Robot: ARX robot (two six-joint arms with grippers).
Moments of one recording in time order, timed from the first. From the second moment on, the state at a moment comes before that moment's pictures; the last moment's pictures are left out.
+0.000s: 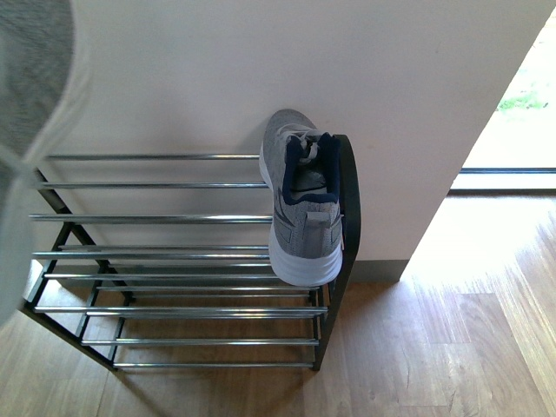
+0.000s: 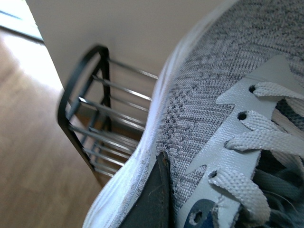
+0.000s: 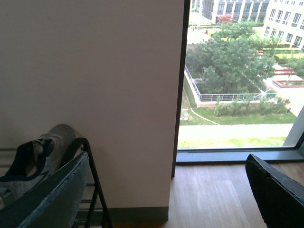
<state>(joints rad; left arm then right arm) -0.26 1.13 0.48 0.07 -0.21 -0.55 0.00 0.00 0.02 0.00 0.00 0.00</state>
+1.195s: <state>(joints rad) -0.32 2.18 1.23 -0.03 -0.01 -0.59 0.00 0.00 0.02 0.00 0.00 0.00</state>
